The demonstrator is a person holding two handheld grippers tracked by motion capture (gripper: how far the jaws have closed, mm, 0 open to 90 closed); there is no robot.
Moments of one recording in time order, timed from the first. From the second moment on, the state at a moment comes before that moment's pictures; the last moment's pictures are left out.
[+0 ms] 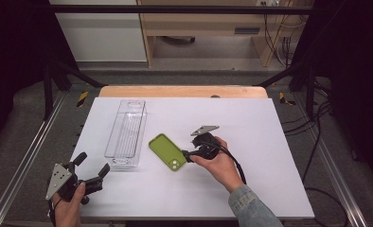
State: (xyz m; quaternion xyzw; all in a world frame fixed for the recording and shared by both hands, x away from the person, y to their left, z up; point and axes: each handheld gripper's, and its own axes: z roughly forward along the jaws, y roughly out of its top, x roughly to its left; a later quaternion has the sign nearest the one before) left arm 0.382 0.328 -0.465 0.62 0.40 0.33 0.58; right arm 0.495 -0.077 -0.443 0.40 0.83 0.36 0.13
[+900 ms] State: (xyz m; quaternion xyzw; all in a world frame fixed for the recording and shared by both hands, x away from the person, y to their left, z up) left arm 0.382 0.330 -0.466 0.63 0.41 0.33 0.58; right arm 0.501 -0.058 -0.455 0.38 0.85 0.35 0.09
